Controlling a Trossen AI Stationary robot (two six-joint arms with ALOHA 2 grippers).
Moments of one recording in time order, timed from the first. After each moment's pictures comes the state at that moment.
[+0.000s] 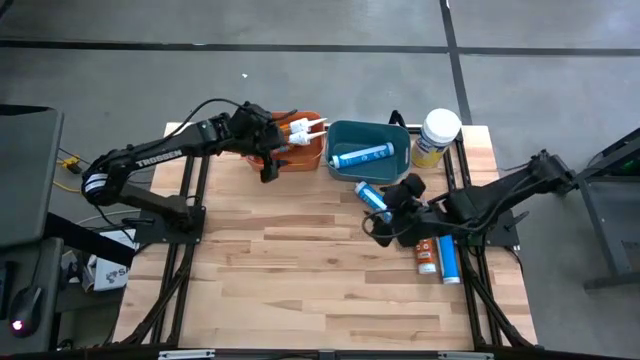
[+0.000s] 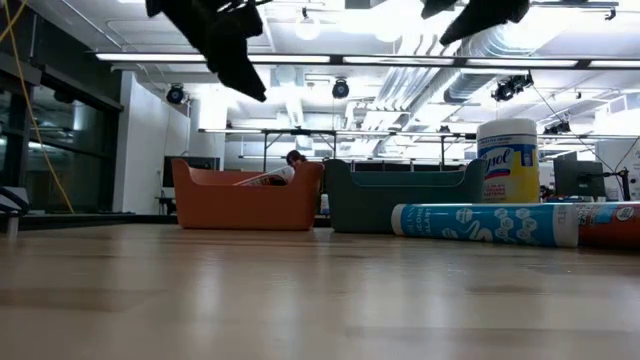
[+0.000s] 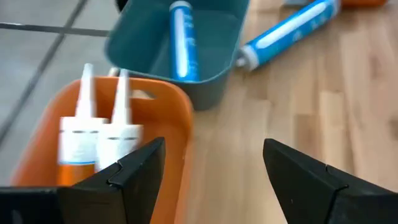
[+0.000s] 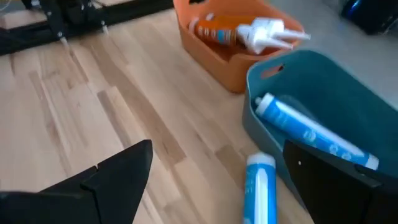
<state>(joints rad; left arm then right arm) 0.47 1.26 1.15 -0.58 0.13 0.28 0.38 1.29 1.17 -0.79 0.77 0.71</state>
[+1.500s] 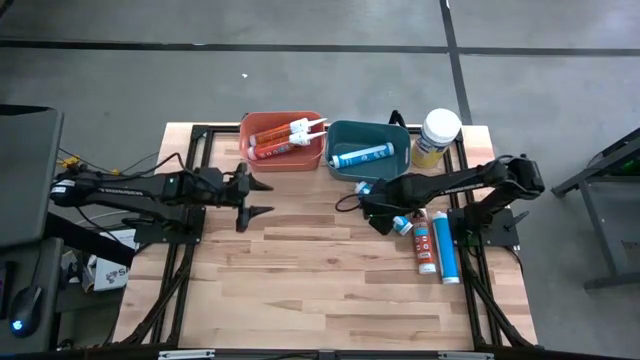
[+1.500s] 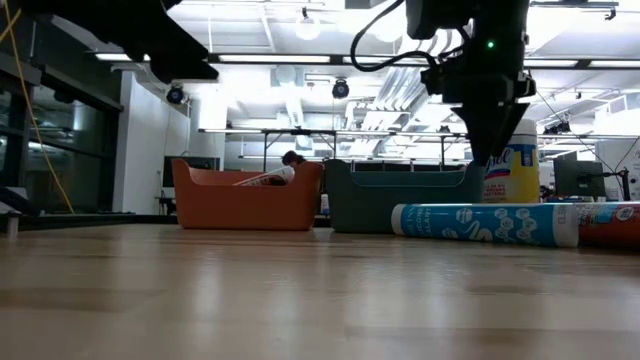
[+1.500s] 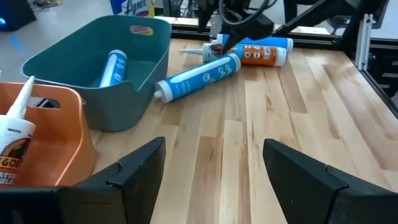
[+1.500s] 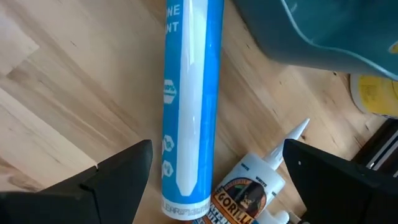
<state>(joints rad) -0.01 0.73 0.56 -0.17 -0.11 -0.06 0.05 1.57 1.16 -1.20 0.33 0.78</state>
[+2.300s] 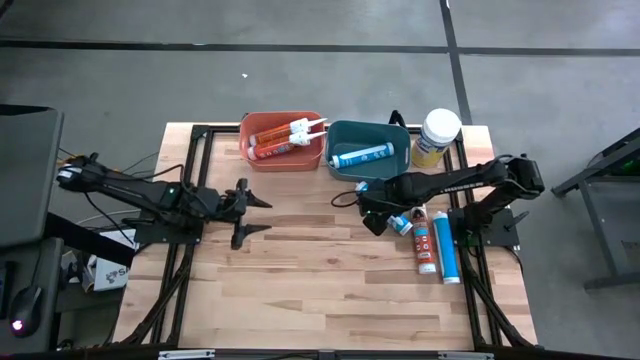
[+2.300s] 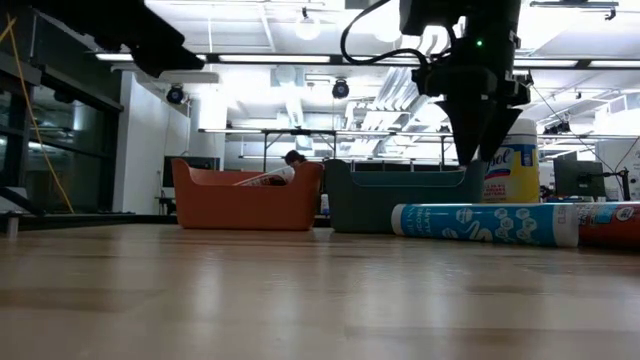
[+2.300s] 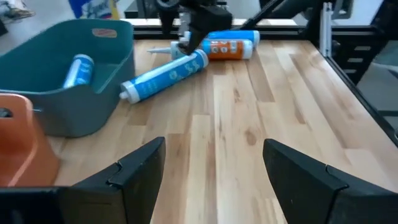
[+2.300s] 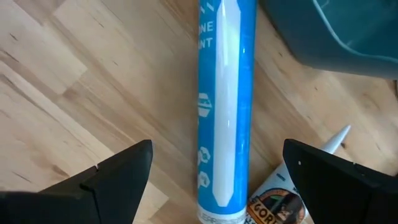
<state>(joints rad) -0.25 0.74 0.52 -0.14 -0.26 -0.09 0.03 1.57 1.16 -1.11 0.25 0.81</state>
